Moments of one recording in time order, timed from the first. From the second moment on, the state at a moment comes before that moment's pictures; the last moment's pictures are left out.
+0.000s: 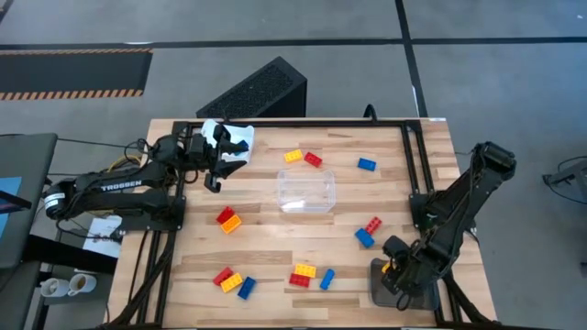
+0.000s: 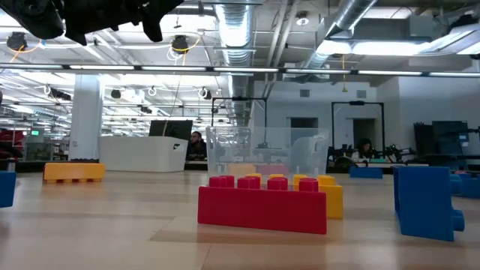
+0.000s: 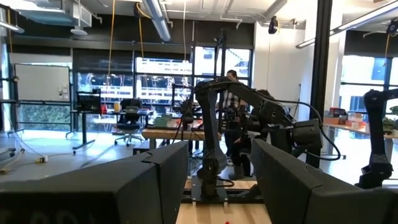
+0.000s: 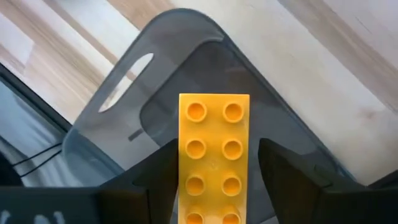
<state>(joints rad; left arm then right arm) 0.44 0.85 0.42 0.77 0.46 -0.18 0.92 1.36 0.91 -0.83 0.05 1.80</state>
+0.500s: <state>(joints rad) 0.44 0.85 0.42 0.77 0.46 -0.18 0.87 1.36 0.91 -0.80 0.05 1.78</state>
